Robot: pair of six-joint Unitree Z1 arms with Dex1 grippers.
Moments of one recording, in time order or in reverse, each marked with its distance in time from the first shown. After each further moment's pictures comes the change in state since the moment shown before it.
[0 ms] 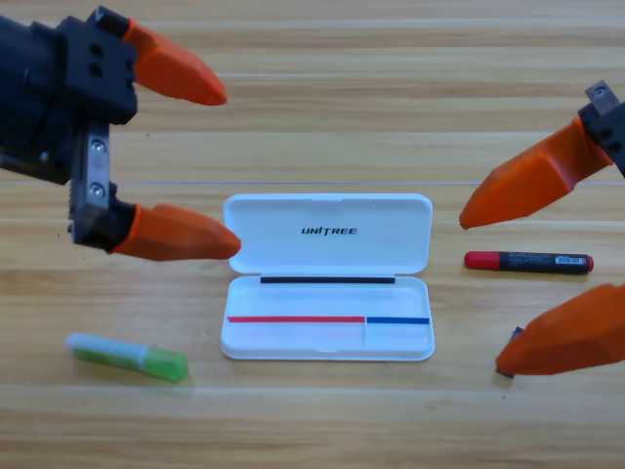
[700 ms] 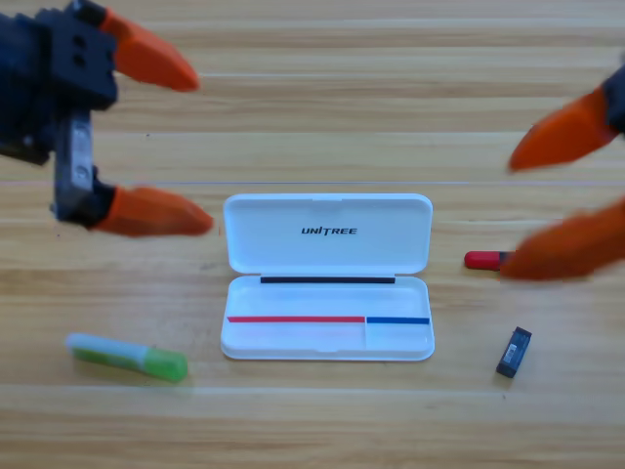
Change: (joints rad) arm 0 0.037 -0.001 -0.017 0.046 0.046 0.038; arm 1 0.000 0.000 -0.052 0.063 -0.270 0.116
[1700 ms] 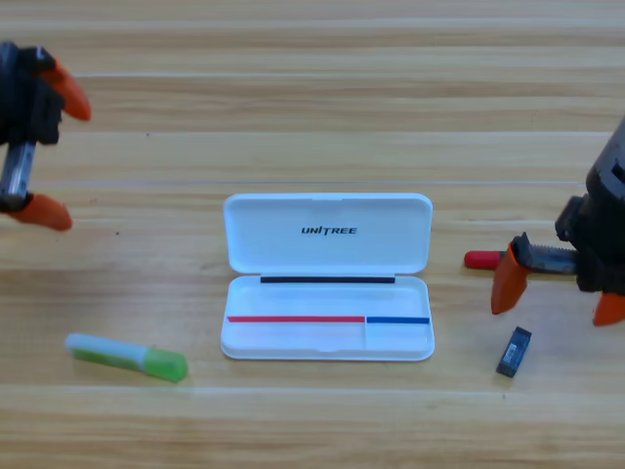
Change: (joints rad) arm 0 0.370 0.219 -0.043 0.207 0.124 0.508; arm 1 -0.187 0.433 -0.026 0.194 -0.146 0.961
